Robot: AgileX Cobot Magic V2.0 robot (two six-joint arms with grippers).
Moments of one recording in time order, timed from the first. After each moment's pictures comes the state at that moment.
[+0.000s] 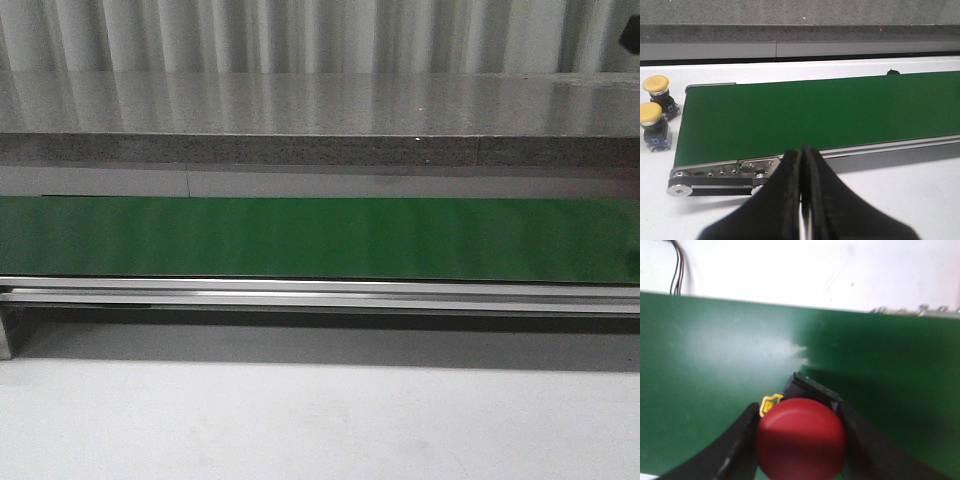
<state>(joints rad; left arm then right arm) -0.23 0.38 -0.51 -0.09 0.62 0.03 -0.08 1.56 -1.28 0.11 0.91 -0.08</state>
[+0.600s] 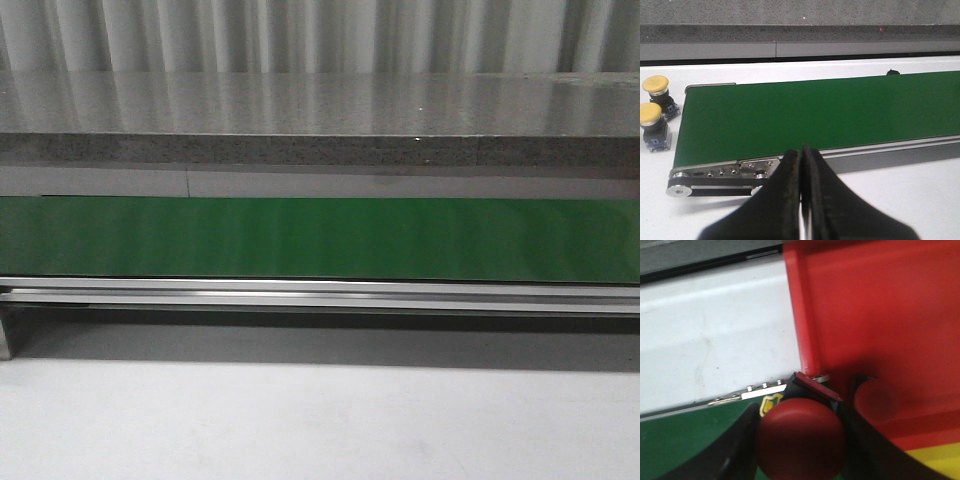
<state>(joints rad) -0.23 0.38 -0.51 -0.09 0.62 0.03 -0.39 1.77 -1.60 0.11 0.98 -0.07</state>
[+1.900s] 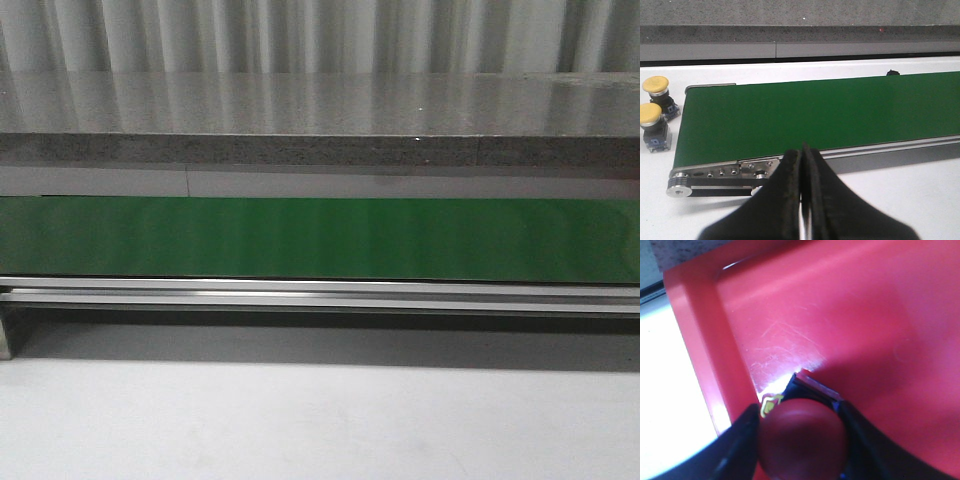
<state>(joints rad) -0.23 0.38 -0.51 -0.09 0.62 0.03 -0.47 2.05 -1.61 0.14 0.71 0.00</state>
